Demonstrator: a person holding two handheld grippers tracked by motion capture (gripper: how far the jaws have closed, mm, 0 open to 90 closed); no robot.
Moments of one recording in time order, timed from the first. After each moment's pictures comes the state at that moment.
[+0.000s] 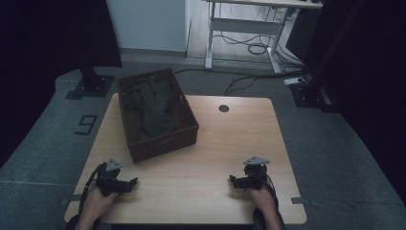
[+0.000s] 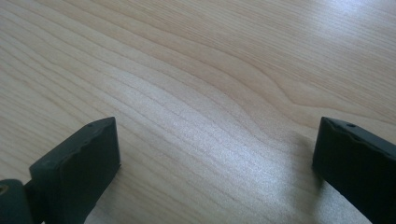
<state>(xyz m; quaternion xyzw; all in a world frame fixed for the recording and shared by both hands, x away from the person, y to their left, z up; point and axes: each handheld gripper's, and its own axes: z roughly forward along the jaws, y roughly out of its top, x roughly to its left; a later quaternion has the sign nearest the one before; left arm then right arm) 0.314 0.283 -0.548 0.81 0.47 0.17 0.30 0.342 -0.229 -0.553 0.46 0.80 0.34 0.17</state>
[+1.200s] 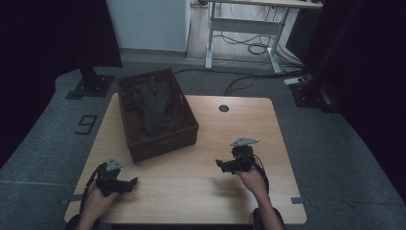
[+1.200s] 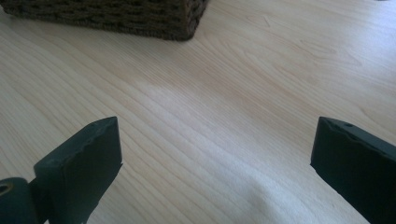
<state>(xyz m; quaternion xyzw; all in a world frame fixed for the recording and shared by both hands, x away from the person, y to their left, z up) 0.314 0.282 -0.548 0.81 0.48 0.18 0.30 0.378 -0.181 -0.493 0.41 0.82 0.38 0.15</state>
